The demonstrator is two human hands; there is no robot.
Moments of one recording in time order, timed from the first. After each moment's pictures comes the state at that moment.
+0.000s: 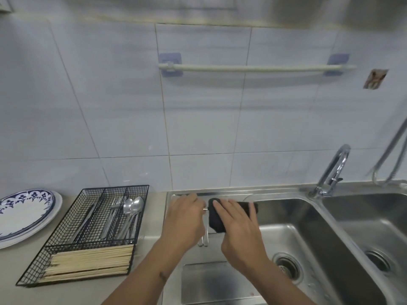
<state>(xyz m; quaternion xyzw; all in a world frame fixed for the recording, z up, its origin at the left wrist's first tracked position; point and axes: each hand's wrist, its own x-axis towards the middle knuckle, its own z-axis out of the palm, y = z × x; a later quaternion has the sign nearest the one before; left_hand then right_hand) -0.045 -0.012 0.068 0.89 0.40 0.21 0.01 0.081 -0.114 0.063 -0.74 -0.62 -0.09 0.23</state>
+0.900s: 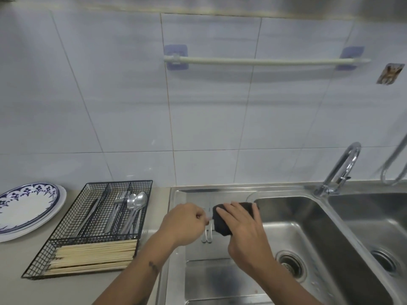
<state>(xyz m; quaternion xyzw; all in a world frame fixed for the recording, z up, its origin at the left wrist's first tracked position) -0.061 -0.007 0.079 0.84 0.46 0.08 0.28 0.089 -0.113 0.044 -0.71 -0.65 -0.10 0.24</state>
